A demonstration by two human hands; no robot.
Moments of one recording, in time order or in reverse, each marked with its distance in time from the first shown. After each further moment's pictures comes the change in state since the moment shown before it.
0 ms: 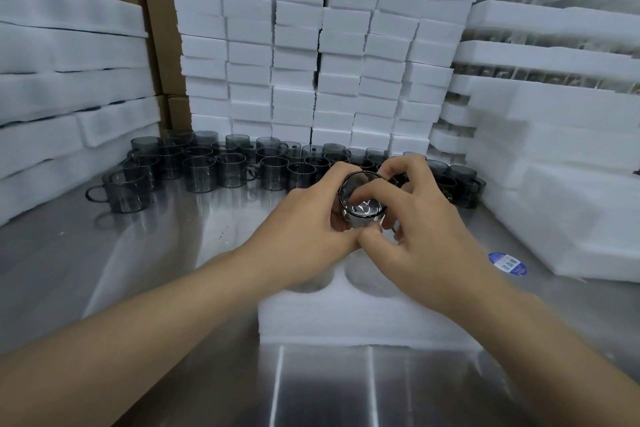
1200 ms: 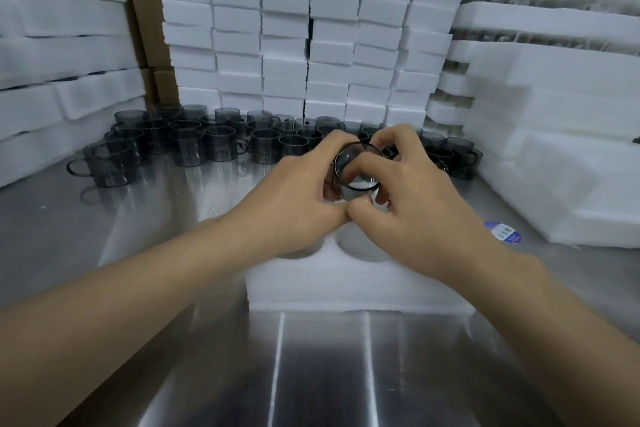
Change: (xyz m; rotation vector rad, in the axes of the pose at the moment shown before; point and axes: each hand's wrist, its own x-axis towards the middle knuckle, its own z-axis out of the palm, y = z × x) left_hand -0.001 -0.003 0.001 0.098 -0.044 0.027; right_hand -0.002 -0.003 -0.003 -0.080 -0.108 0.053
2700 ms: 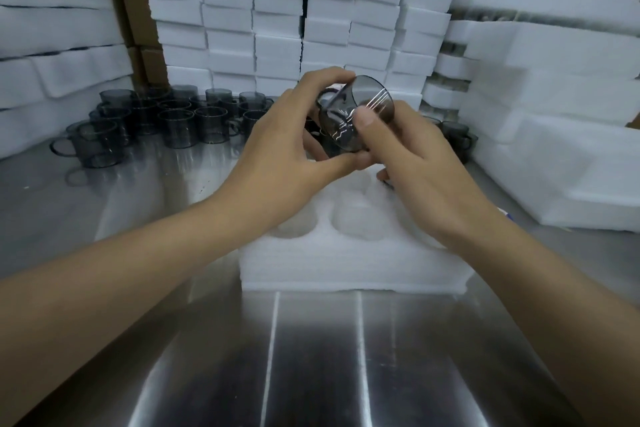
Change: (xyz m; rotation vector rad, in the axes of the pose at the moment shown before) left_hand 0.000 0.003 -0.004 -0.195 0.266 0.135; right_hand 0.006 0.001 -0.006 0.609 0.063 0.182
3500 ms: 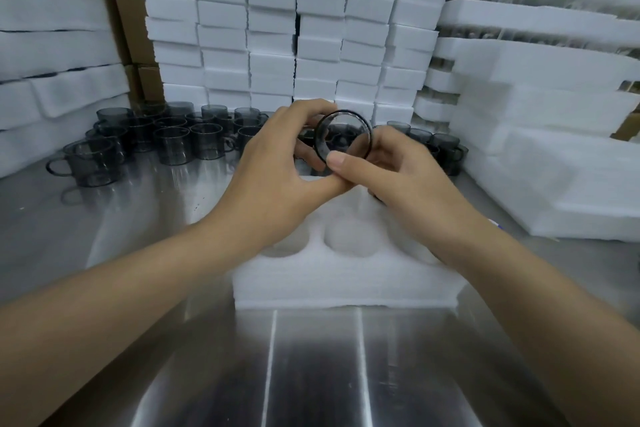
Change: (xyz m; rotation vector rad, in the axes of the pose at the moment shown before) left_hand -0.001 -0.001 0.003 -0.024 0.048 0.001; right_hand 0.005 0.003 -0.005 0.183 -0.075 0.057
